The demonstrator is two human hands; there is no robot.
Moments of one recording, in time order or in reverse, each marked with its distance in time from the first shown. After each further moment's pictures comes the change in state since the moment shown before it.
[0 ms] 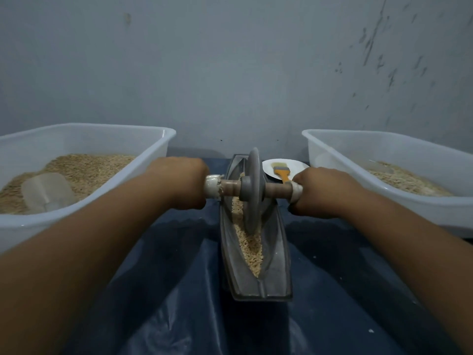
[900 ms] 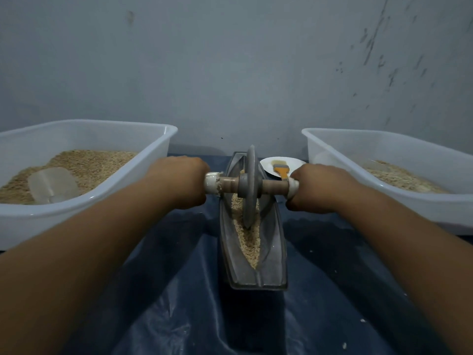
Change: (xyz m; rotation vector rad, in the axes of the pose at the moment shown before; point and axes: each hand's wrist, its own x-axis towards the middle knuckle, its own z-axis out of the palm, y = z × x) left_hand -0.006 0.001 0.009 -0.011 0.085 -0.029; right_hand -0.005 -0.008 -0.008 -0.002 -0.012 0.011
